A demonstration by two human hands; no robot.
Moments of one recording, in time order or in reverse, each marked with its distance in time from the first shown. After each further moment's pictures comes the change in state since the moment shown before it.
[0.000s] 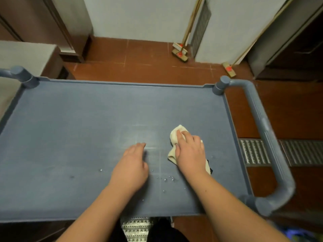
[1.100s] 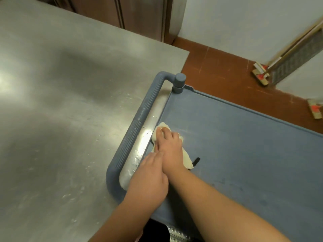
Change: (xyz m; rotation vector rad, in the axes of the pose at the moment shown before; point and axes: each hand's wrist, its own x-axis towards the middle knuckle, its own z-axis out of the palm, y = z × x) left_hand -0.068 -0.331 -0.217 -0.186 0.173 -0.207; right_hand 0.027 -0.535 0.071 0.252 -0.277 -0.374
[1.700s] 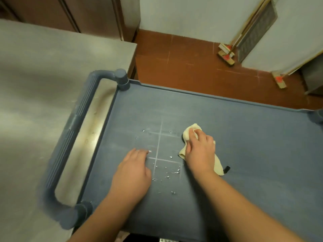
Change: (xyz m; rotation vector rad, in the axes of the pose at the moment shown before) left_hand 0.036 0.081 0.082 0.186 -0.099 0.031; right_hand -0.070 0.234 -0.072 -0.141 0.230 0.352
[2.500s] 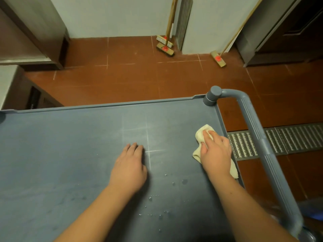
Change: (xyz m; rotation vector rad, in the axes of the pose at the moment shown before) left_hand 0.055 0.318 0.173 0.291 -0.227 0.247; right_hand 0.002 0.407 -0.118 -0.125 0.031 0.350
